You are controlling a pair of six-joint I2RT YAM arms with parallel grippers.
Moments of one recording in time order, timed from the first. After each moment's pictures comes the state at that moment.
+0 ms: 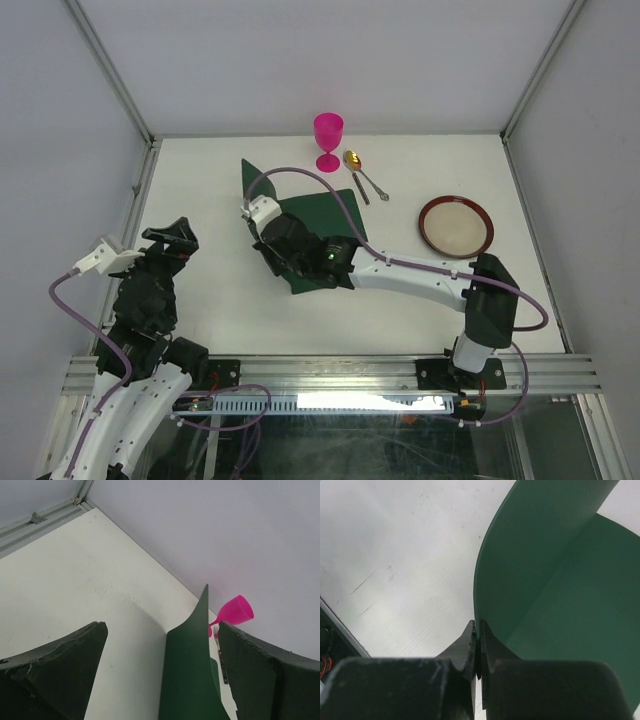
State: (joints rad) left arm -0.39 0.28 0.61 -0.33 -0.70 -0.71; right arm 1.20 1.69 1.43 -0.34 0.31 0.23
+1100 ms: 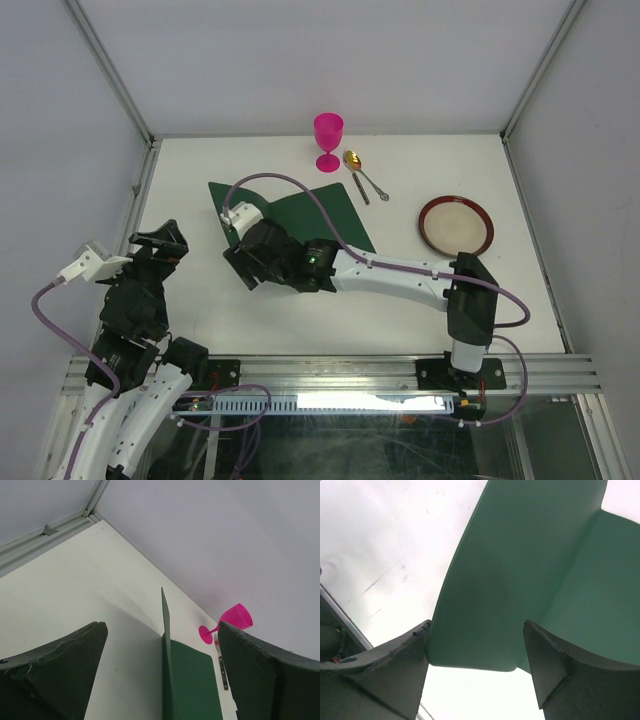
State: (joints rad) left arm -0.39 0.23 0.68 -0.43 -0.73 -0.69; right arm 1.26 1.82 1.57 -0.41 0.33 0.24
